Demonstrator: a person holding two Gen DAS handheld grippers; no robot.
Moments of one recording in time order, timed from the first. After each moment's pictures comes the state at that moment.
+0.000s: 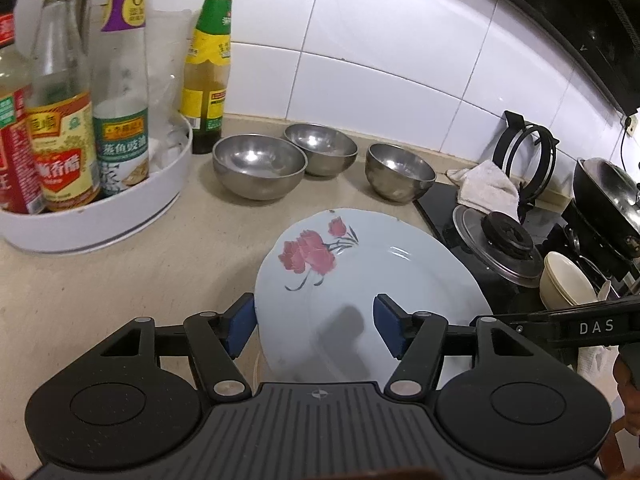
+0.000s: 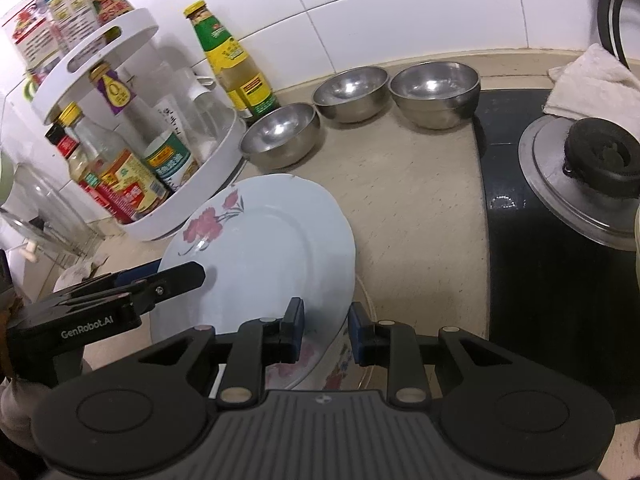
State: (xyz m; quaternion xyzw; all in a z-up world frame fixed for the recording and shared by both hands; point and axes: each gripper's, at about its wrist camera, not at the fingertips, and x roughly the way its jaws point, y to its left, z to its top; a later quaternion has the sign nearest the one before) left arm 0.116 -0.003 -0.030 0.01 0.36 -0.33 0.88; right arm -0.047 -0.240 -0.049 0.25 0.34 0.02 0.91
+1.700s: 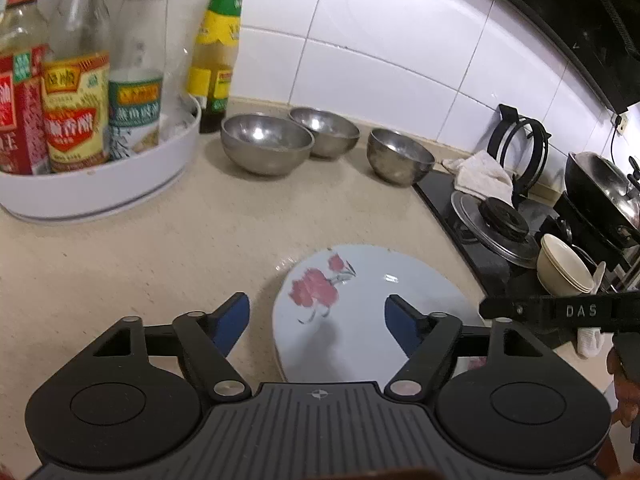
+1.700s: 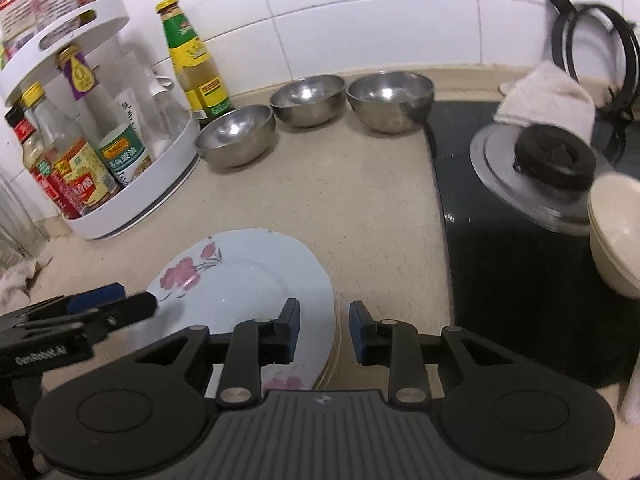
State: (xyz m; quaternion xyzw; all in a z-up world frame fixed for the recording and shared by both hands) left arm 0.110 0.025 -0.052 0.00 0.35 -0.34 0.87; right arm -0.060 -0.215 -0.063 0.21 0.33 -0.08 0.92
